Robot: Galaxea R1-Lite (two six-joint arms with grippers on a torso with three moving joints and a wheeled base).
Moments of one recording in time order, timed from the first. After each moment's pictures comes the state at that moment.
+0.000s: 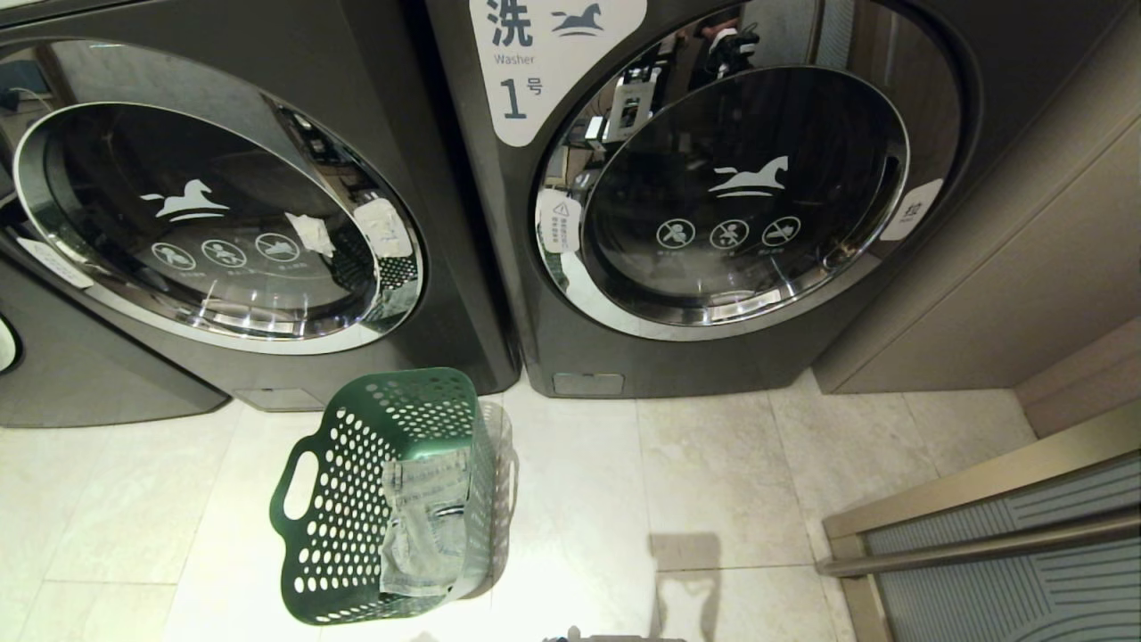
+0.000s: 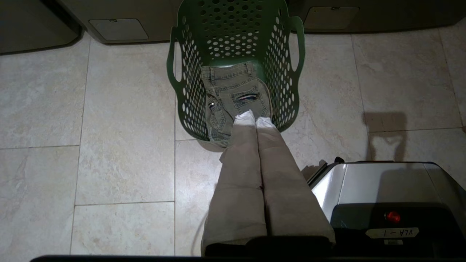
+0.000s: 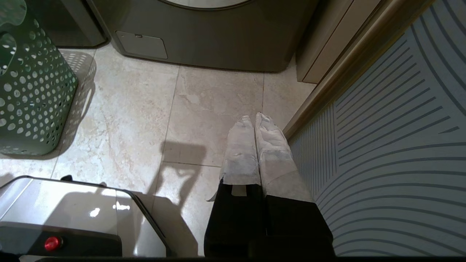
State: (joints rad) left arm 0.00 0.00 -0.11 0.27 0.00 0.04; right arm 0.00 0.00 0.00 0.00 0.05 -0.12
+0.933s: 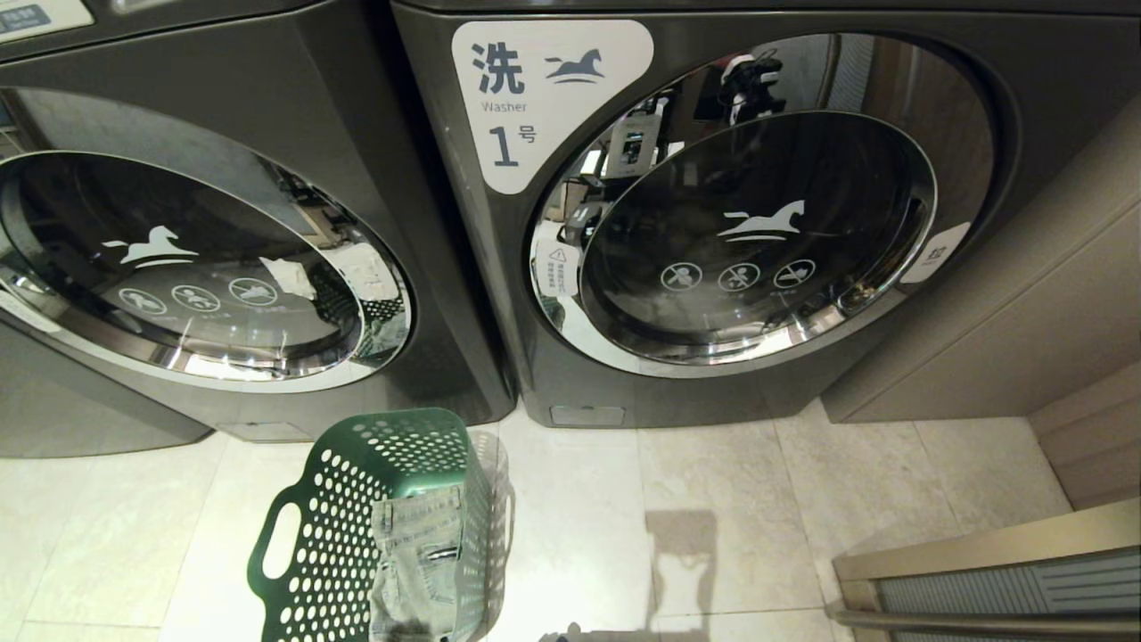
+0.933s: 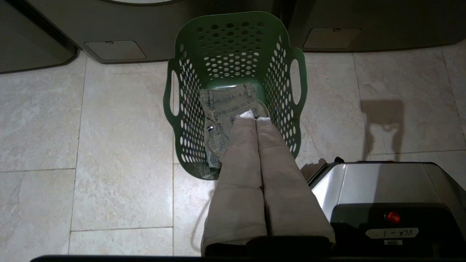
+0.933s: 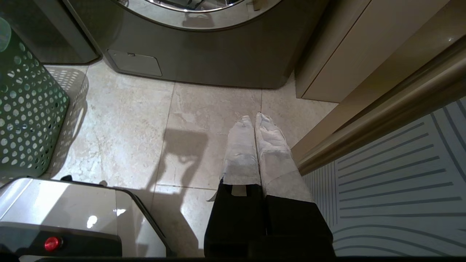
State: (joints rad) left arm 0.00 0.00 -0.11 0.27 0.00 0.04; right arm 0.00 0.00 0.00 0.00 0.05 -0.12
